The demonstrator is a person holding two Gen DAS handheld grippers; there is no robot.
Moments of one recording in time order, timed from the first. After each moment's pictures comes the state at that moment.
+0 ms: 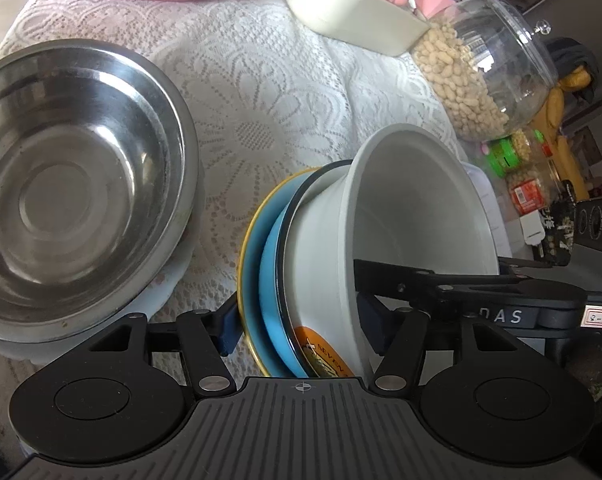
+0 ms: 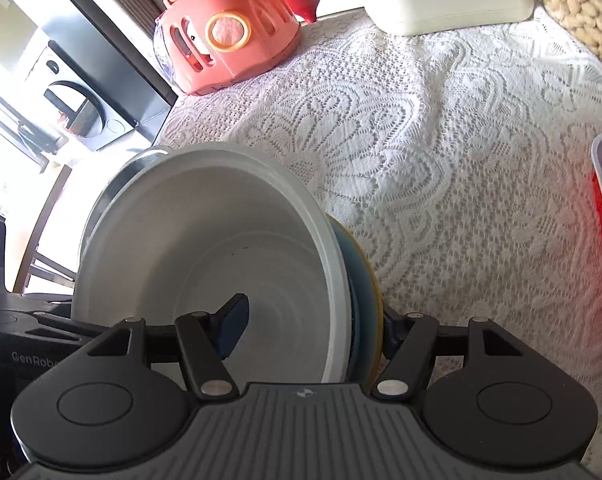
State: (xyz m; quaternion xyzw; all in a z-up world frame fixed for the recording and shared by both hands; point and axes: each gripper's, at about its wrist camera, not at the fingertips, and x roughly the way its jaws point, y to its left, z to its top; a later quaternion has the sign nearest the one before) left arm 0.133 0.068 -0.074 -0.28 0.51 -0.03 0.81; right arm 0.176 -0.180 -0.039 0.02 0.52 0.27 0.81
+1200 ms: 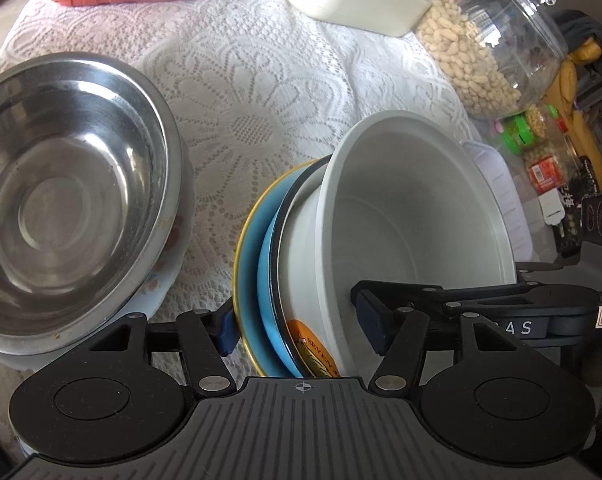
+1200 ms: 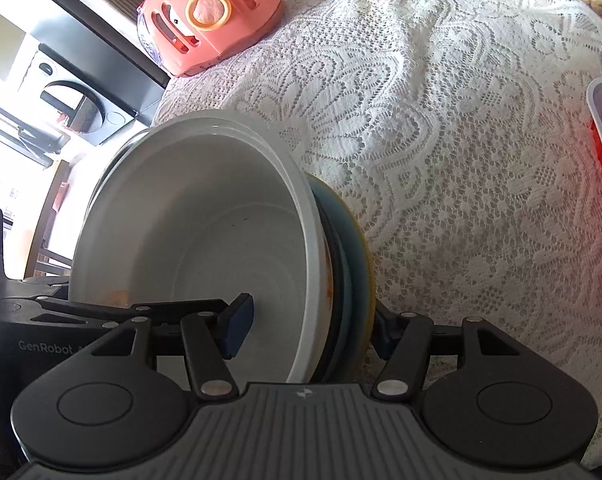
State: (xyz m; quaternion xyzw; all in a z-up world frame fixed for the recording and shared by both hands) left arm 0.143 0.052 -0.074 -0.24 0.54 -0.02 0.81; right arm 0.179 -0.194 -0.052 0.05 0.56 0.27 0.78
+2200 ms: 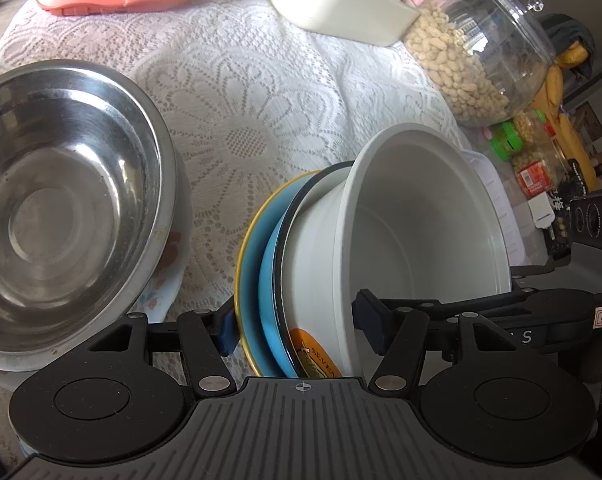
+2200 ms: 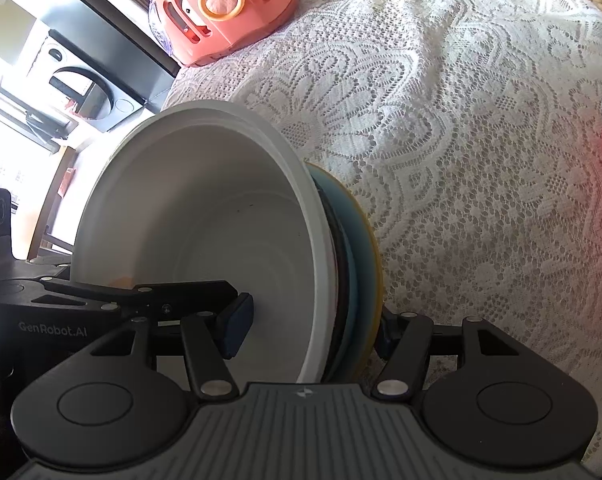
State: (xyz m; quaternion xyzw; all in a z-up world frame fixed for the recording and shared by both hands) left arm 0.142 0.056 -0.075 -0.24 0.52 -0.03 0.82; right arm 0.181 -0.192 -0.053 0.04 0.56 0.29 0.77
